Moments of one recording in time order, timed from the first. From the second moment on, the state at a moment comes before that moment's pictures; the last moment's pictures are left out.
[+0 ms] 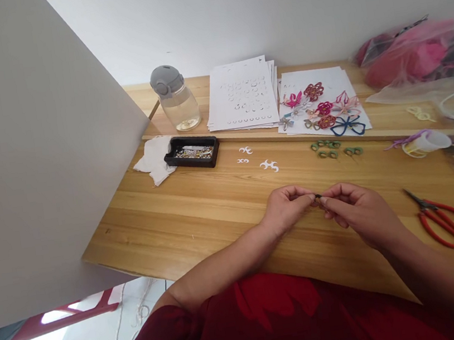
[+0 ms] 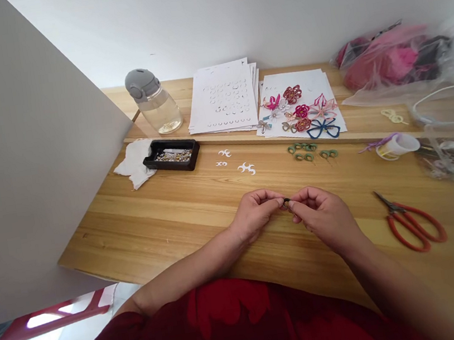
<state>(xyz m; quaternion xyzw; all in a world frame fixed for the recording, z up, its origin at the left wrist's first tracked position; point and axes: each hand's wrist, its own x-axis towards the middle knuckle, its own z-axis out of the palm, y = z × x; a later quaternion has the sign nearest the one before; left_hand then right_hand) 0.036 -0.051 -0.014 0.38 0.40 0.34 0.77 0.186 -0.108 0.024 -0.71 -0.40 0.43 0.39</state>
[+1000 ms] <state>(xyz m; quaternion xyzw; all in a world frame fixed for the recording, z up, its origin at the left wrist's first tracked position) 0.036 -0.054 -0.008 0.45 0.45 0.29 0.72 0.184 -0.106 0.026 -0.76 -0.46 0.33 0.32</state>
